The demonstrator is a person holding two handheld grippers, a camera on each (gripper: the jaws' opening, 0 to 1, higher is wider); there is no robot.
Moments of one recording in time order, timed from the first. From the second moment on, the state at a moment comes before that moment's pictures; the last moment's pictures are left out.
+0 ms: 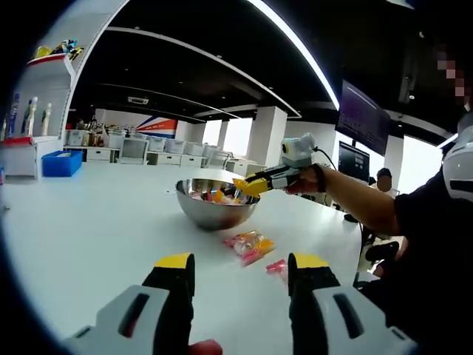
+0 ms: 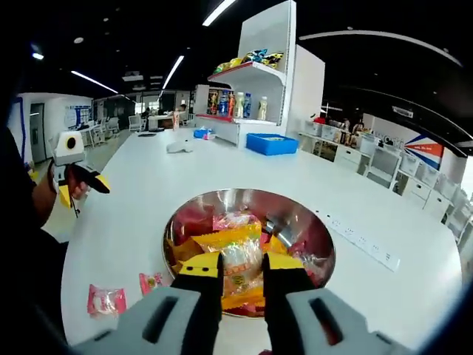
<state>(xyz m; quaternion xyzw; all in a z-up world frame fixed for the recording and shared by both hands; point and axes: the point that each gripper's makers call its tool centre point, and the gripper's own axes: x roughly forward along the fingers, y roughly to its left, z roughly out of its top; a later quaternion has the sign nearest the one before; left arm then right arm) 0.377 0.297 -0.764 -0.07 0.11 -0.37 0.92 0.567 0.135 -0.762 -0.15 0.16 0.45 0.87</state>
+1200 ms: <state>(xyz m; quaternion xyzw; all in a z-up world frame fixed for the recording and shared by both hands) 0.378 0.298 -0.771 -0.07 0.11 -0.37 0.92 0.590 0.132 -0.761 -0.12 0.15 0.41 0.89</state>
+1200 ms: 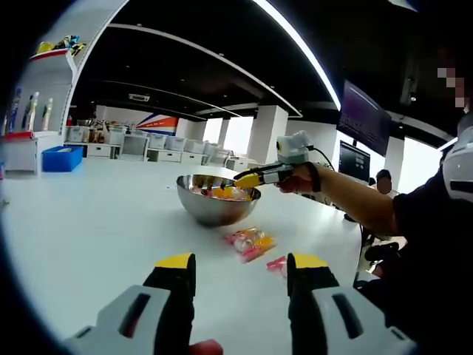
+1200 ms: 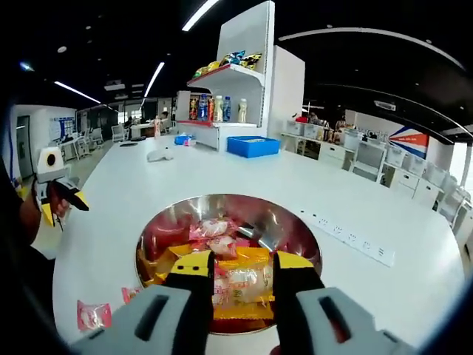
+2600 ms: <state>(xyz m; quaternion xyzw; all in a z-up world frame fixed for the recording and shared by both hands) 0.381 0.287 -0.768 -0.07 0.12 -0.38 0.92 0.523 0.091 -0.716 -0.09 0.06 0.38 0.92</state>
